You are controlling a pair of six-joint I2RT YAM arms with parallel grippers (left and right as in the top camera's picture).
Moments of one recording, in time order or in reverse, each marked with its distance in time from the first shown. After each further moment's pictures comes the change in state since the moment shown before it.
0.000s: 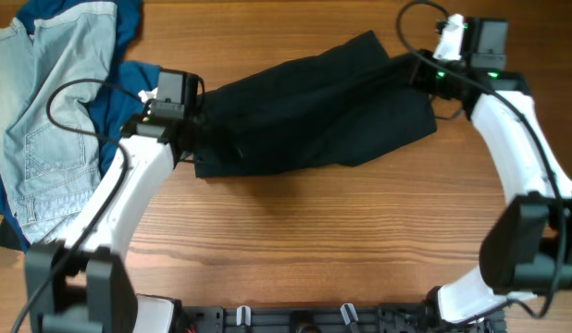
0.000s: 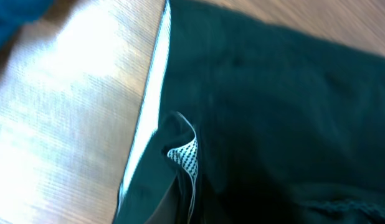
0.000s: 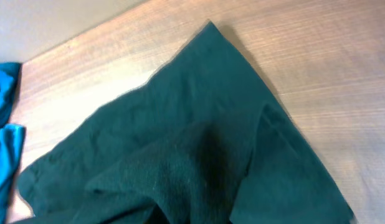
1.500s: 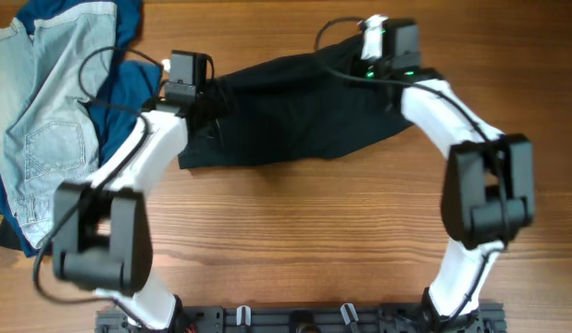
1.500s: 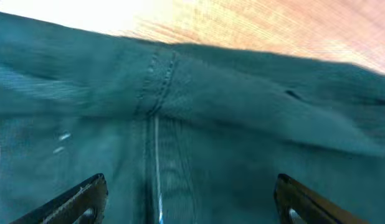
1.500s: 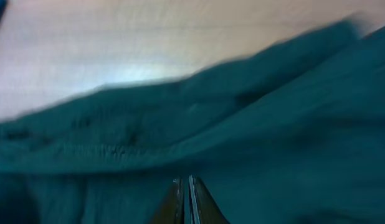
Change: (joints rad) left arm -0.005 0.258 0.086 0.326 0.111 0.203; right arm 0.251 0.299 0.054 0.281 0.080 -0.075
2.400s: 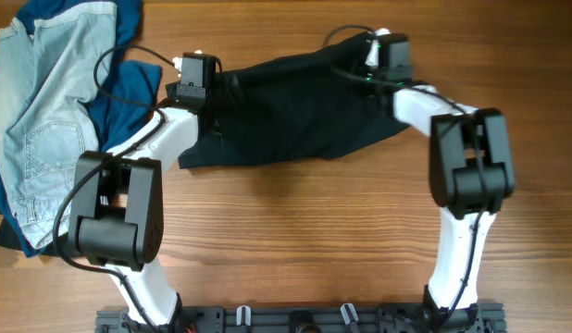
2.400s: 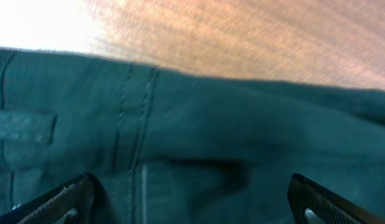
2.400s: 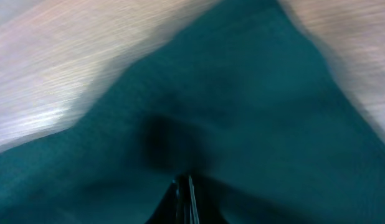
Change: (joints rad) left arm -0.005 0.113 -0.001 0.169 -0.045 0.027; right arm -0.103 0.192 0.016 0.188 0.047 0.201
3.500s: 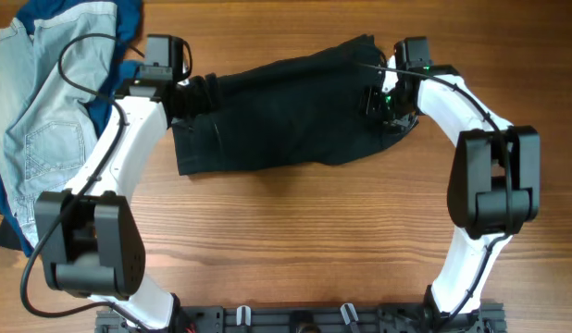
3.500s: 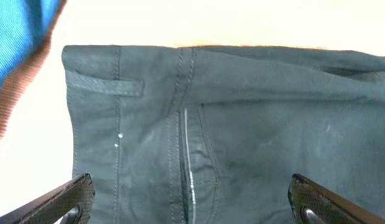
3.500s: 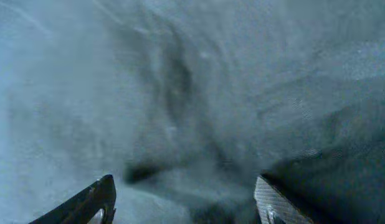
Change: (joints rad) left arm 0.093 -0.163 0.144 -0.483 0.112 0.114; right arm -0.030 -0.158 0.023 -0.714 -0.066 -0.097
